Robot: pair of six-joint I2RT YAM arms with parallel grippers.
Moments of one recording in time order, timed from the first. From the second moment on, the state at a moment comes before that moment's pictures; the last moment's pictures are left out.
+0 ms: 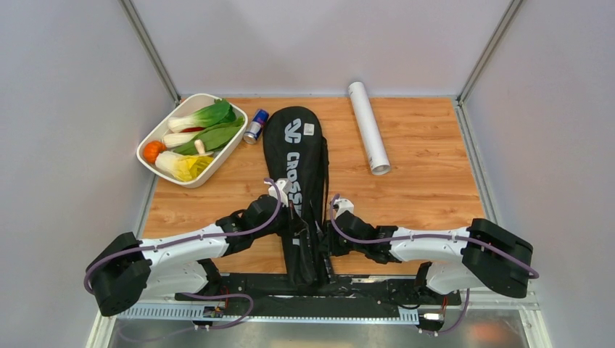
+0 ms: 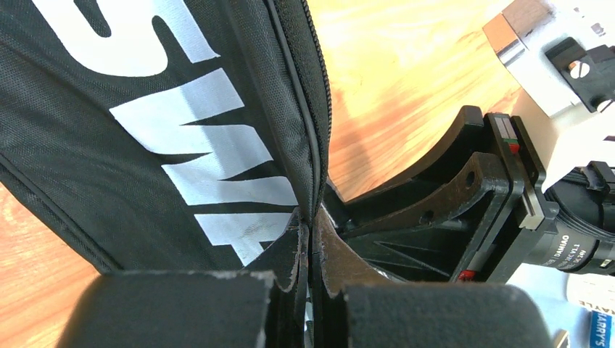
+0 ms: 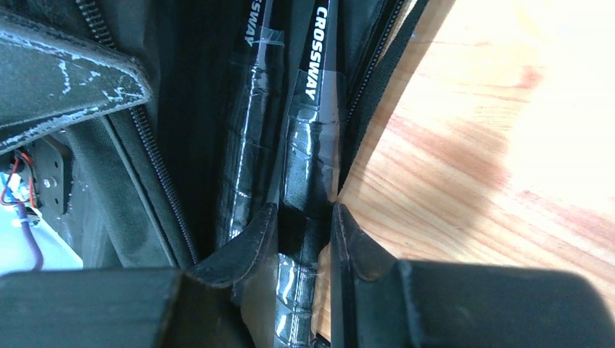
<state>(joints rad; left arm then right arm) -0.93 1.10 0.42 0.12 0.01 -0.78 1.12 1.30 0.45 0.08 0.08 0.86</state>
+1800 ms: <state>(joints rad) -0.90 0.83 0.22 0.21 -0.09 -0.94 1.11 1.35 0.58 0.21 0.15 1.04</state>
